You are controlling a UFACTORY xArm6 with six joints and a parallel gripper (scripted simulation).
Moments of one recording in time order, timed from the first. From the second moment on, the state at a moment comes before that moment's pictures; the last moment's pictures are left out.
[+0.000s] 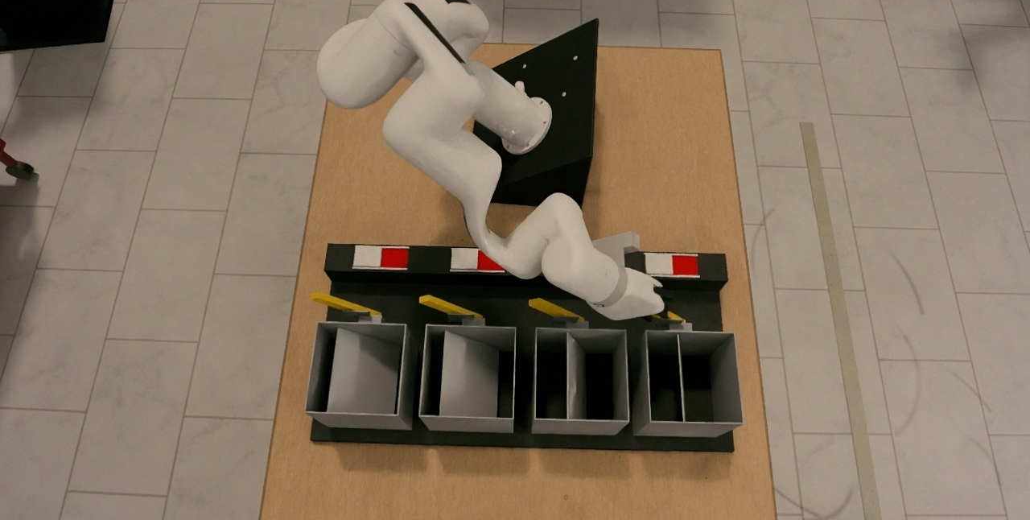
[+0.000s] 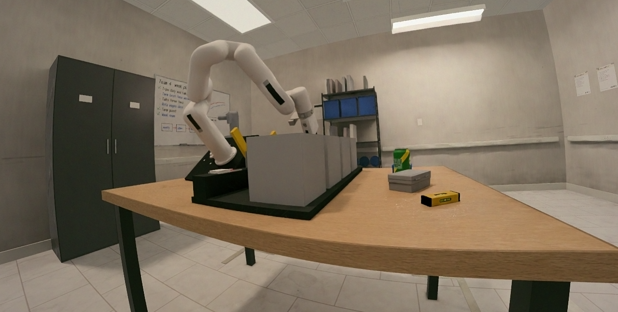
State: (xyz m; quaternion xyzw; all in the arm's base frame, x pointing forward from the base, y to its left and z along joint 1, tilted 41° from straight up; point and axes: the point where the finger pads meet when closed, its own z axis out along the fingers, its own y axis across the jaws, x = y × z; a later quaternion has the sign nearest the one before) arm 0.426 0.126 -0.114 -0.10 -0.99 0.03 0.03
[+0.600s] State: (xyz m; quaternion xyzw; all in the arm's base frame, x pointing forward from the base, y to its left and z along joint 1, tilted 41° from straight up) arm 0.426 0.126 -0.114 -0.10 -0.99 0.03 0.03
